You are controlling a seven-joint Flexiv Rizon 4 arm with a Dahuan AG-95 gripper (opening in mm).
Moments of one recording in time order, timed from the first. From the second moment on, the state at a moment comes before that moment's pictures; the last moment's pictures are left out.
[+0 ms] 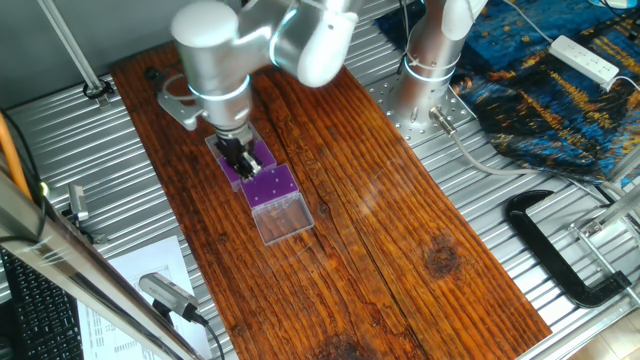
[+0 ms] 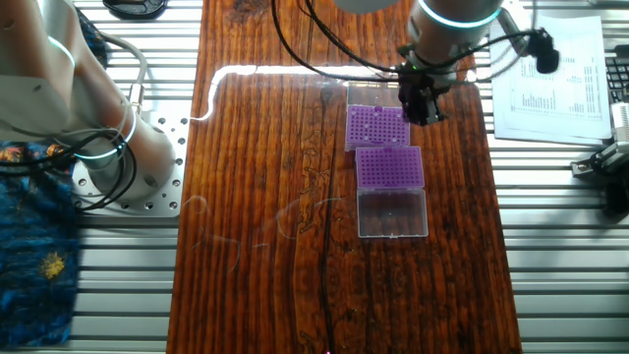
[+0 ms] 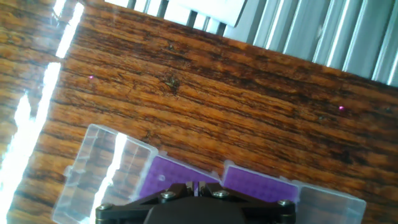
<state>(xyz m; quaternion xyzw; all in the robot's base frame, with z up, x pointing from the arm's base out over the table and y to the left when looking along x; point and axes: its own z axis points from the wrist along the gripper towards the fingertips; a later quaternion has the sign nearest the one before) 0.535 0.039 0.105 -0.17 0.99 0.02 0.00</state>
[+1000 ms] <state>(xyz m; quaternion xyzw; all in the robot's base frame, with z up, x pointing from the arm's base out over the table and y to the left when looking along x) 0.540 -0.024 0.103 -0.28 0.96 0.03 0.00</state>
